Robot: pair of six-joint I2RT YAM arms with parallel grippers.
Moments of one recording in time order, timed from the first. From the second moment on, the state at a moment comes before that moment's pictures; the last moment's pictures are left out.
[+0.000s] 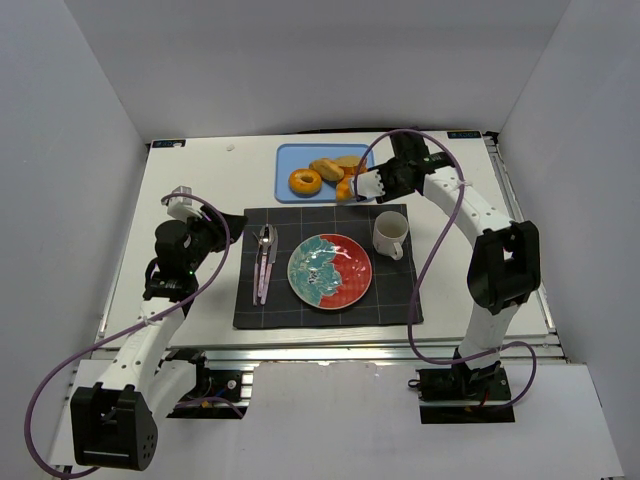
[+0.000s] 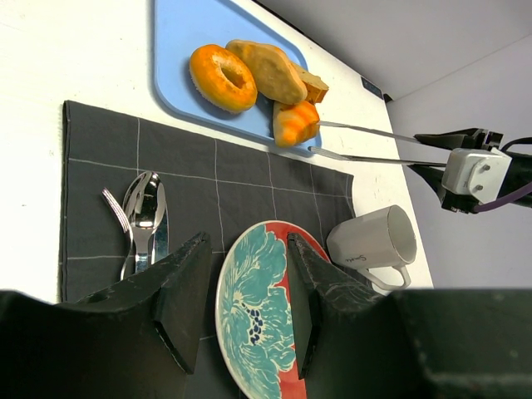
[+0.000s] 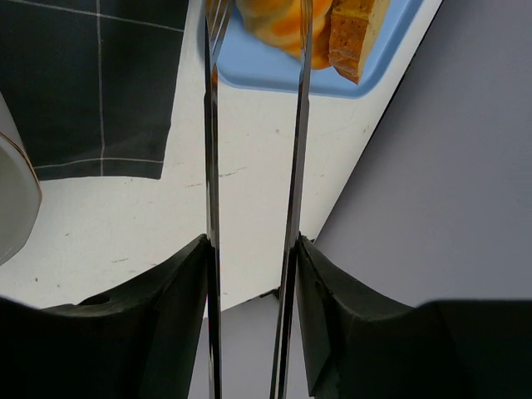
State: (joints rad) left arm -0.09 0.90 0.53 0.18 0.27 -0.69; right arm 0.38 1.84 1.61 -0.68 -0.09 -1.61
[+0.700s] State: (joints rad) left arm -0.09 0.90 0.53 0.18 0.27 -0.68; right arm 0.40 1.84 1.54 -0.58 -0.03 -1.66
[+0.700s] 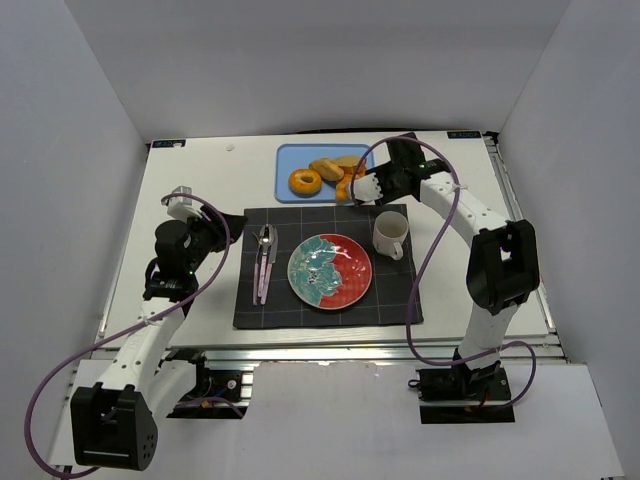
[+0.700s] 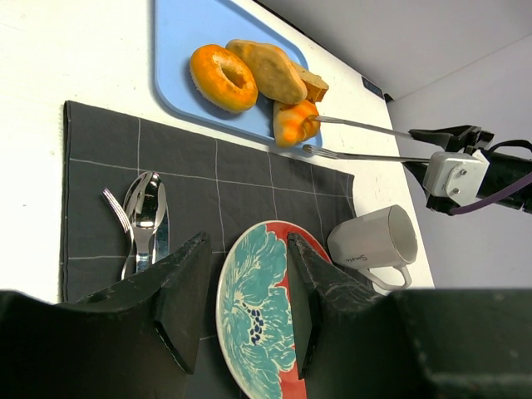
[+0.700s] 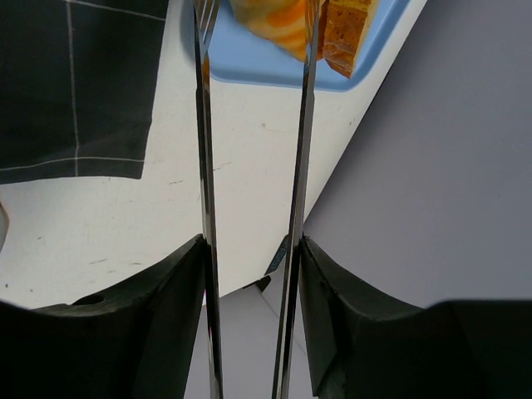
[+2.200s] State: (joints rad) left arm -0.09 0.88 0.53 0.16 0.26 -0.69; right arm 0.42 1.86 1.61 -0.58 -0.01 -1.55
